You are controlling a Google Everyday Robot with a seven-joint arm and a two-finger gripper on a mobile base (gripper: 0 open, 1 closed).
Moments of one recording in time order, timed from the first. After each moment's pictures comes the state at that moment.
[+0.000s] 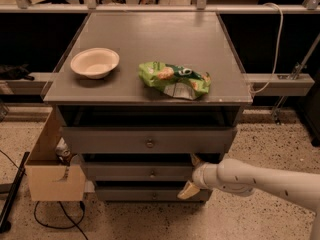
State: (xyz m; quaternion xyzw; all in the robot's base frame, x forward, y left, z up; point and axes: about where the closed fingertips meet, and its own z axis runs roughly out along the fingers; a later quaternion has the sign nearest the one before) arm 0.570 -0.108 0.420 -0.57 0.74 0.07 0.36
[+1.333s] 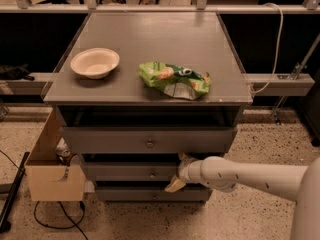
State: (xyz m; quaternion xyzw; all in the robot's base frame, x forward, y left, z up) arm 0.596 -0.059 0.423 -0.58 0.71 0.05 0.39
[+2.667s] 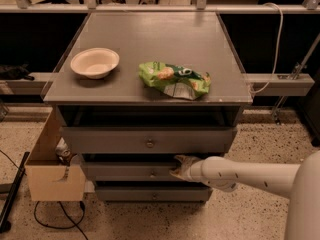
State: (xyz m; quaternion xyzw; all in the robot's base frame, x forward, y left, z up) arm 0.610 -0.073 0.414 -0.56 0.73 0.03 0.39
